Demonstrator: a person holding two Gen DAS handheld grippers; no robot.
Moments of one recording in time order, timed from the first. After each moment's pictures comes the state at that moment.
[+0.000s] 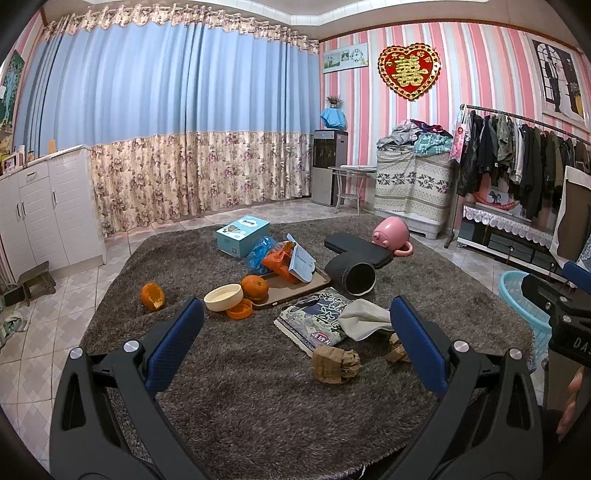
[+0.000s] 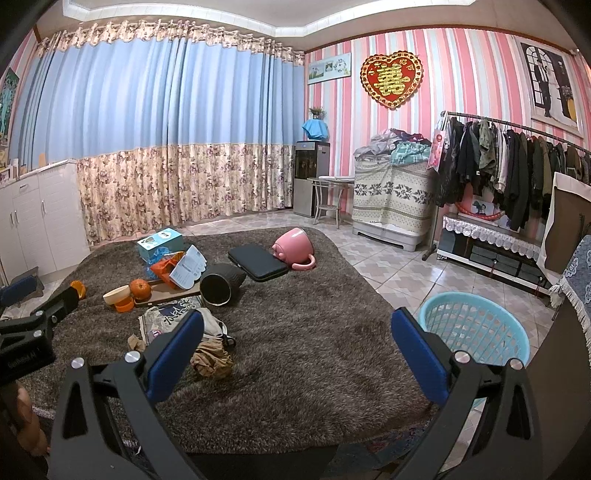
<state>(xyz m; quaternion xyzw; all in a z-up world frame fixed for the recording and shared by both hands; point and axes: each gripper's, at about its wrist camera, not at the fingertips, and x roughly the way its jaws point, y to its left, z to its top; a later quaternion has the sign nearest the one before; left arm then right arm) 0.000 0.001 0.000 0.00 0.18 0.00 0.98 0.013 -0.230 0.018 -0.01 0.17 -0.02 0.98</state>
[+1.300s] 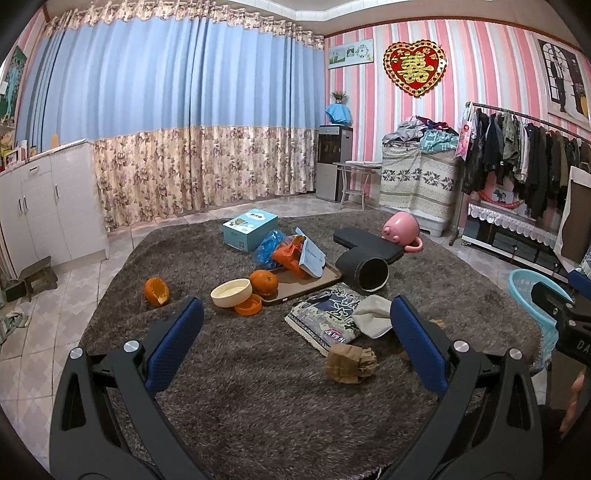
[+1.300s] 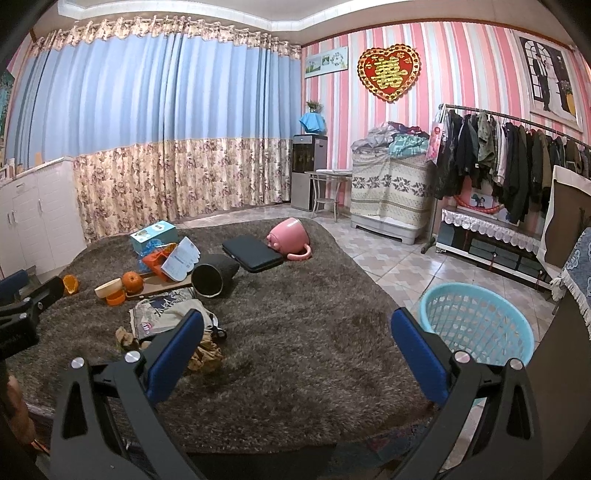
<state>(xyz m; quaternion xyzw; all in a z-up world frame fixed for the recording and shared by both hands) 0.021 0.035 -0.009 -0.01 0.19 0.00 0.98 0.018 -0.232 0.007 0.00 0.18 -0.03 0.98</state>
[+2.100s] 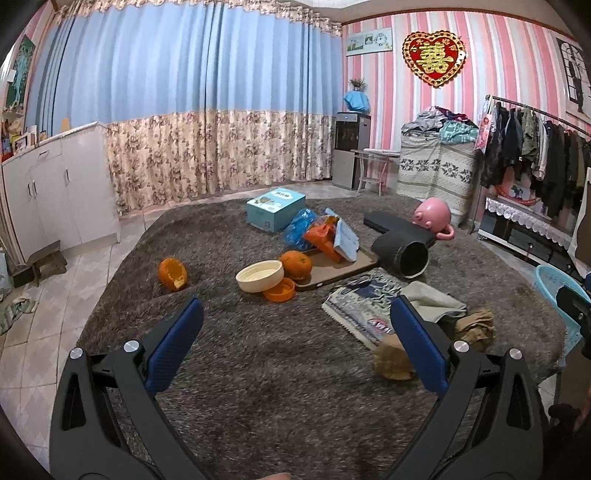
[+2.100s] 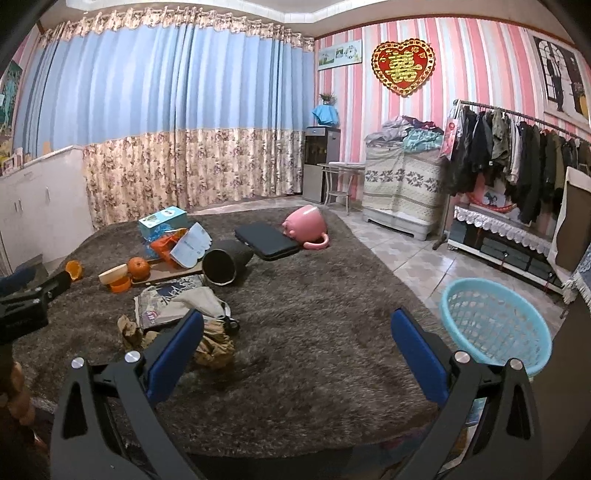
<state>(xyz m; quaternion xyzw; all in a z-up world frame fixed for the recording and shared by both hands) 0.048 0.053 -0.041 -0.02 0.22 0.03 0.97 0.044 -0.218 -0.023 -0.01 0.20 0.00 0.98</state>
